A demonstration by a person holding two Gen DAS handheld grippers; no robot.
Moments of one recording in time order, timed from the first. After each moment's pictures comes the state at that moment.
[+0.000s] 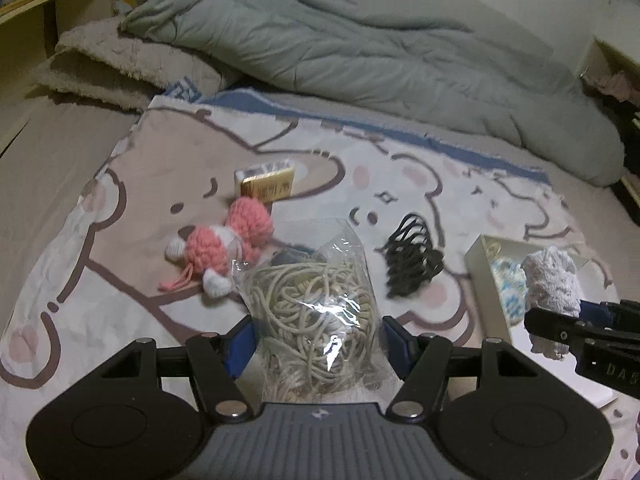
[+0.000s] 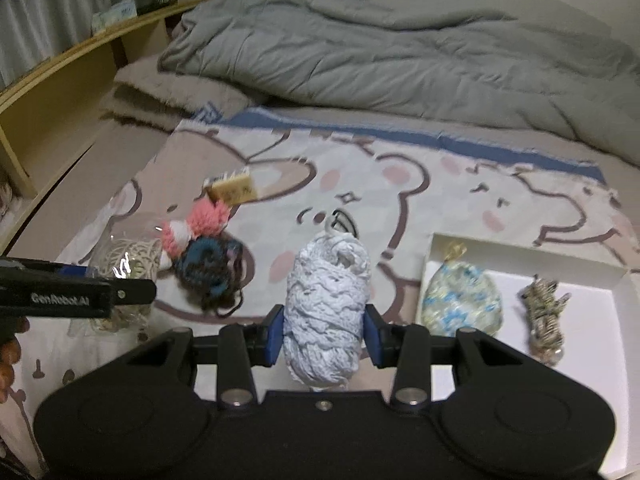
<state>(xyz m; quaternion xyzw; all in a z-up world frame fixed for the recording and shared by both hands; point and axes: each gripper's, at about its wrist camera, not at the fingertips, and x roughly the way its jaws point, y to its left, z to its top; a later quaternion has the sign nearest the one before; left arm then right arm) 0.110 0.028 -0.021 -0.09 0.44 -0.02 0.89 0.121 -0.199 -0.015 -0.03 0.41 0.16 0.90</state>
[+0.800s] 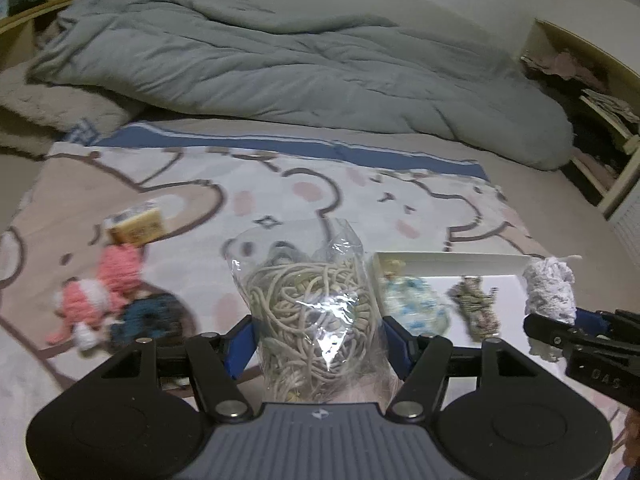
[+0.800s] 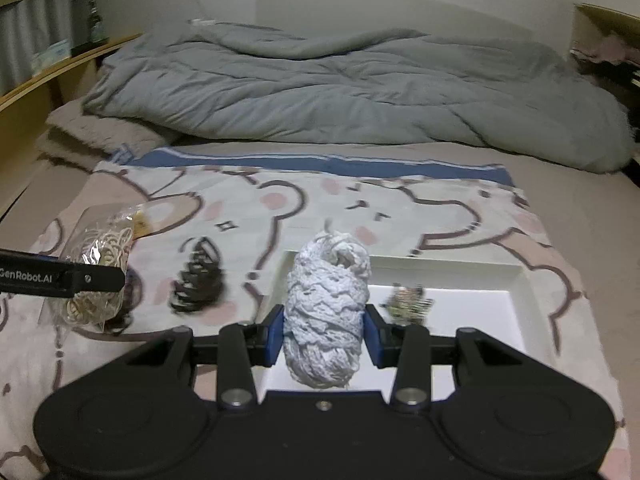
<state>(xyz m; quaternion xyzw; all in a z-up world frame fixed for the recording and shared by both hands) 0.151 -0.088 -0.011 -0.07 0.43 -0.10 0.90 0.121 -0.314 -0.007 -0.02 0.37 0.06 0.93</state>
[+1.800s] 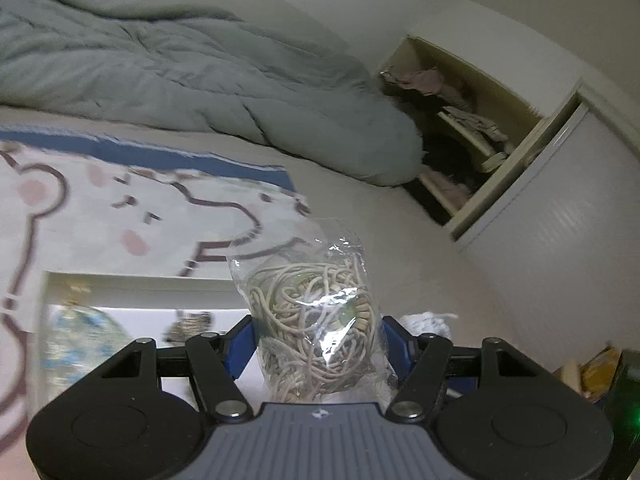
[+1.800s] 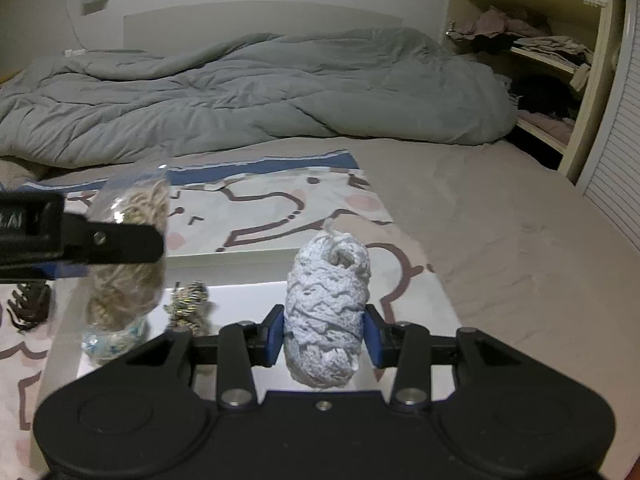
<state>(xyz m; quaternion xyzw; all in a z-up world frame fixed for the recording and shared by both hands) 0.190 -0.289 -0.045 -0.19 0.37 -0.31 0.85 0.121 -0.468 -0.036 -0.01 0.35 -0.10 0.93</state>
